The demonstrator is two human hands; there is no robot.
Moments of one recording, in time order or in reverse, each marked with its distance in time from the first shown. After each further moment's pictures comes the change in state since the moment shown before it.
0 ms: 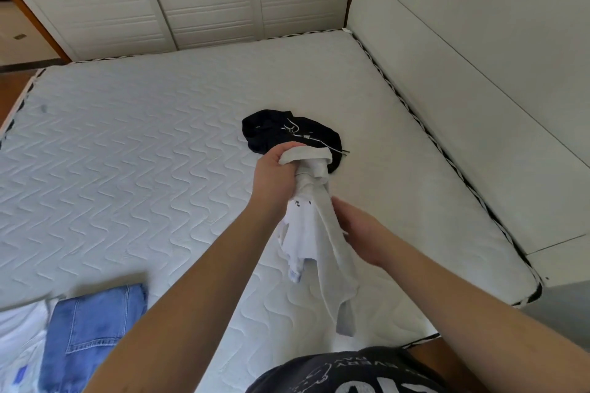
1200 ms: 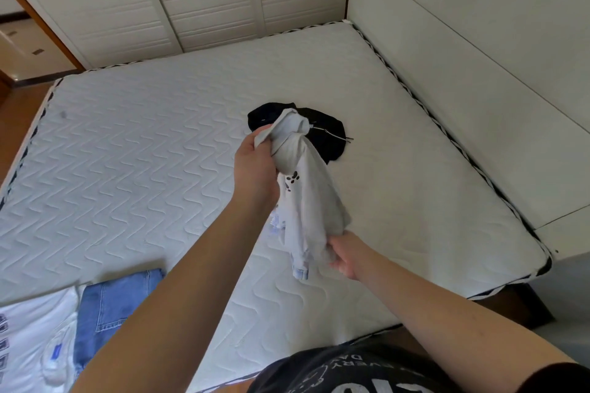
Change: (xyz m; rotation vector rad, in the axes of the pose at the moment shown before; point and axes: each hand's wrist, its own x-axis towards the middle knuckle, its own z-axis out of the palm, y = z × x) left_hand -0.052 0.016 -0.017 -0.322 0.151 -0.006; right_hand -0.003 0.096 0.027 0.241 0.170 0.179
